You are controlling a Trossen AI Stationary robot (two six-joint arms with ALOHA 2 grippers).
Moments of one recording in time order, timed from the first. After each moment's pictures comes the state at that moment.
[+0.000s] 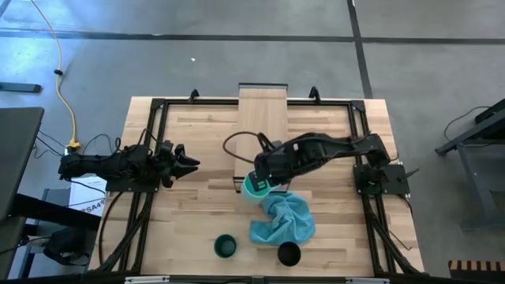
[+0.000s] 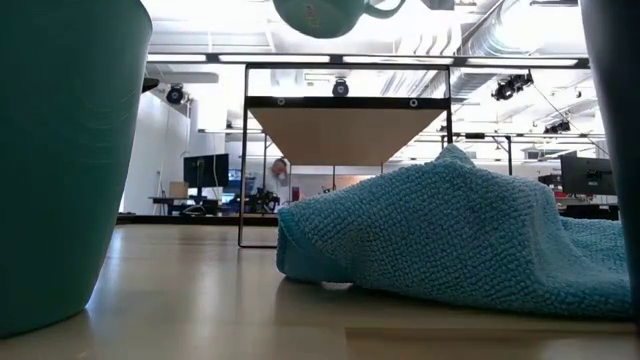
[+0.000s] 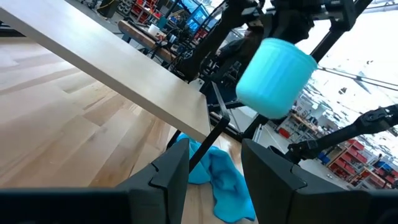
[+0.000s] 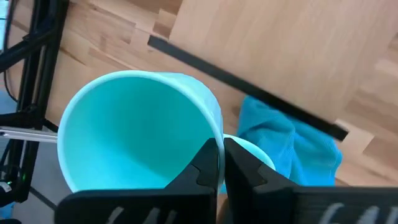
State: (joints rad) left arm 0.09 0.01 0.01 0.01 0.00 -0.60; right arm 0.22 1.98 2.33 -1.52 0.10 1.35
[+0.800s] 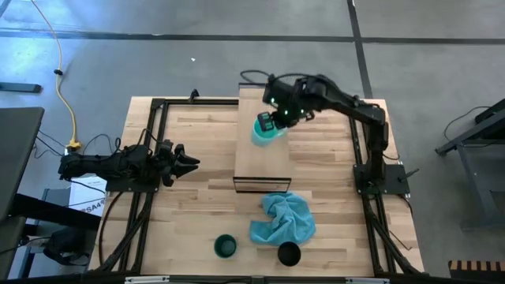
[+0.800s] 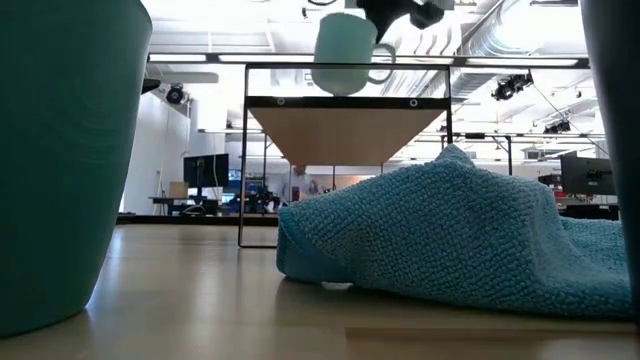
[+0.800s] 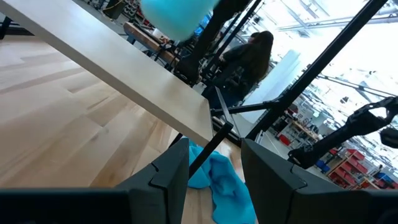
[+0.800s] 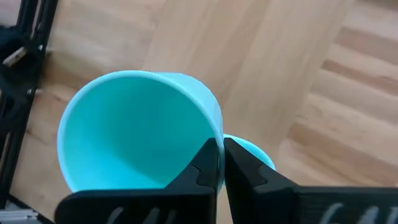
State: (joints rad) left arm 0.09 0.01 0.01 0.02 -0.02 -0.64; right arm -0.24 1.93 2.33 -1.57 0.05 0.95
